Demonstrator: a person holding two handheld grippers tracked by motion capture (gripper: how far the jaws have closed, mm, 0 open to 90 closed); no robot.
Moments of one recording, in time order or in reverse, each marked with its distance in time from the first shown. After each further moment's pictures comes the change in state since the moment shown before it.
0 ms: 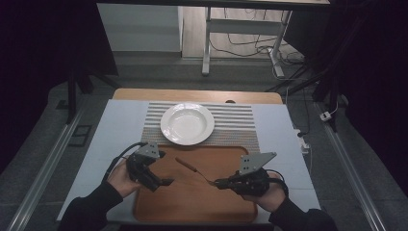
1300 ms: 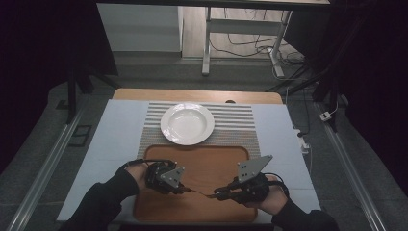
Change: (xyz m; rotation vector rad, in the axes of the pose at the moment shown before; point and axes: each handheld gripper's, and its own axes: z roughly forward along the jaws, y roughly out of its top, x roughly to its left) left arm -0.028 0.020 0.040 0.279 -0.187 0.543; right arm 0.004 -0.005 0.002 0.048 0.118 -0.035
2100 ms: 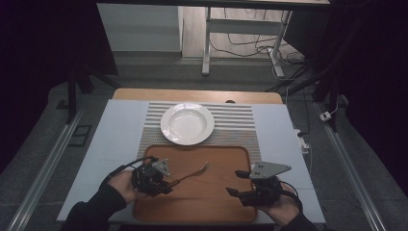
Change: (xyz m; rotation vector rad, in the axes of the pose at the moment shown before) left arm -0.019 -0.026 -0.017 0.008 0.026 -0.581; right arm 0.017 -0.022 -0.021 -0.016 -0.467 0.187
